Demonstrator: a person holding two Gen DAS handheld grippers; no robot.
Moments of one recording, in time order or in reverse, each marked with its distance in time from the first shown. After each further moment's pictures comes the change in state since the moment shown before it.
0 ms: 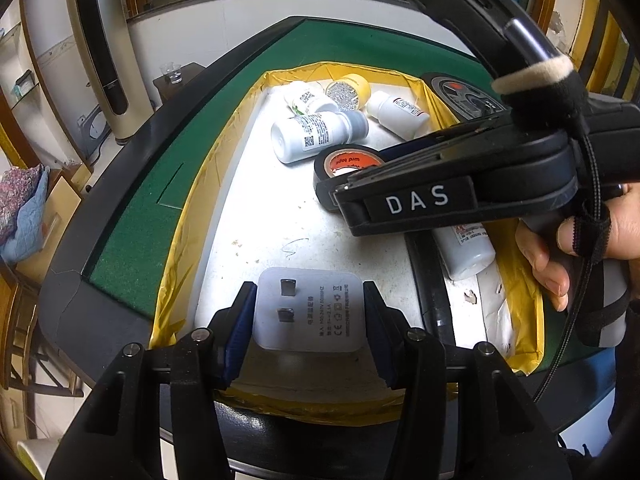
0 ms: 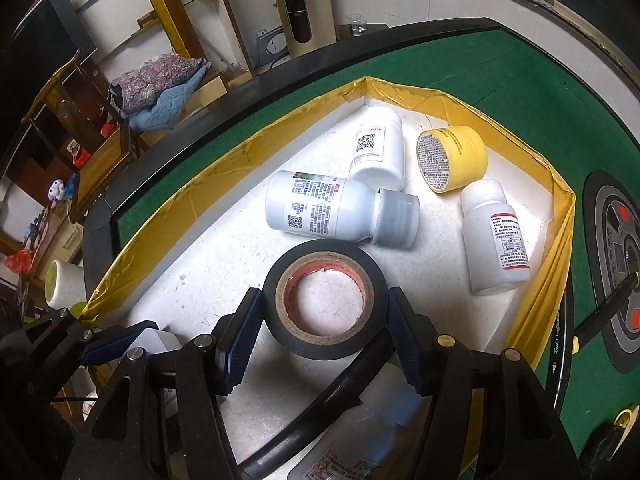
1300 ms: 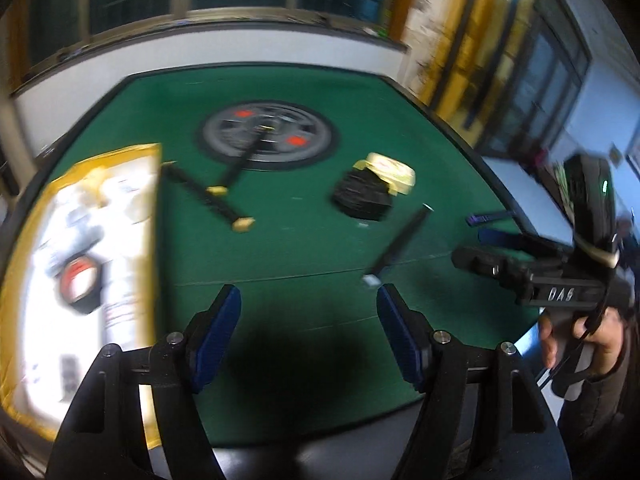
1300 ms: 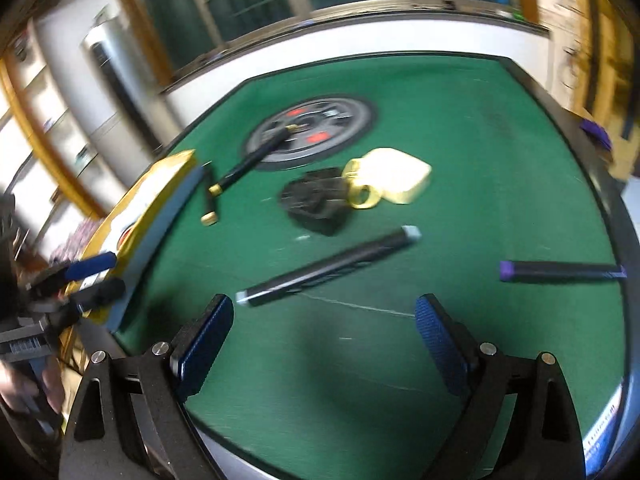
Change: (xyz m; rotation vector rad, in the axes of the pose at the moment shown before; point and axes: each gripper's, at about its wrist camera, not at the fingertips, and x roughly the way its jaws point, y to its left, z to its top) left arm -0.038 -0.204 0.018 0.298 -0.074 -0.348; right arm -0.182 -0.178 -0.277 0.603 -0.368 -0.202
